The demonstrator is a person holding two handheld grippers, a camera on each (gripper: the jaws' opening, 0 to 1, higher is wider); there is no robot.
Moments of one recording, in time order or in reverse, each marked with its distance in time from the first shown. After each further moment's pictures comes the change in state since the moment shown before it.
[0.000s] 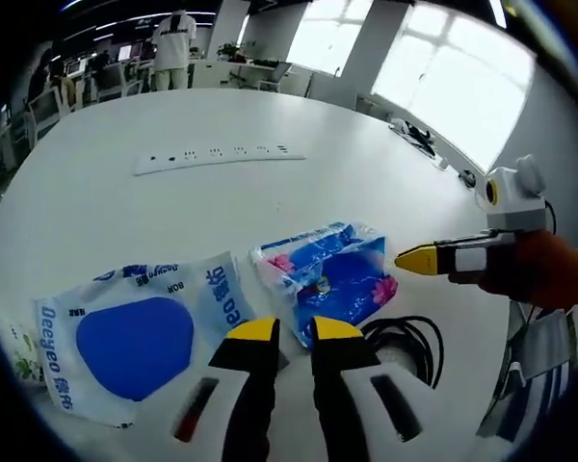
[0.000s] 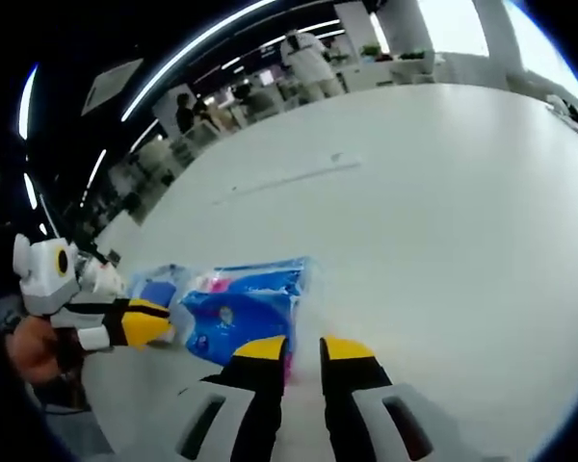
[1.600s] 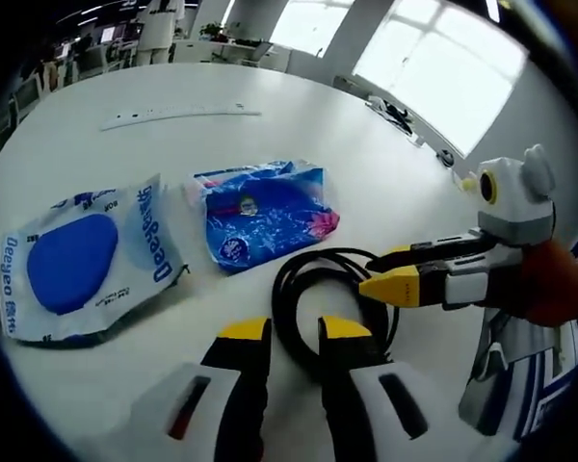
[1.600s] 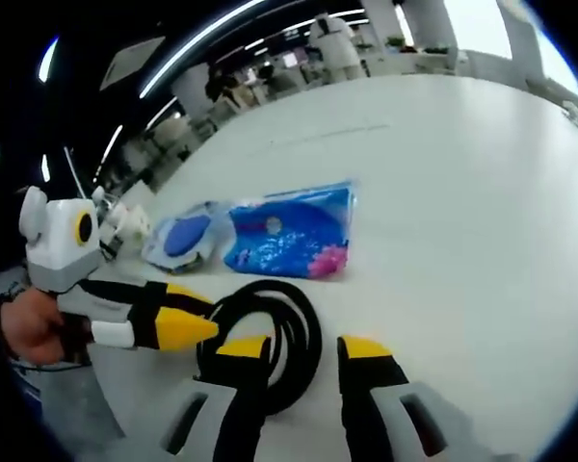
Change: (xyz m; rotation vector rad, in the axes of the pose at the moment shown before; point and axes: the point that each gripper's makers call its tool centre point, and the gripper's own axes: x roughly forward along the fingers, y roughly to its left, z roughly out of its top) left arm 0.003 -0.056 -0.065 -0.003 0.098 -0.104; right arm -0.019 0.028 -0.076 -0.076 0.074 0.051
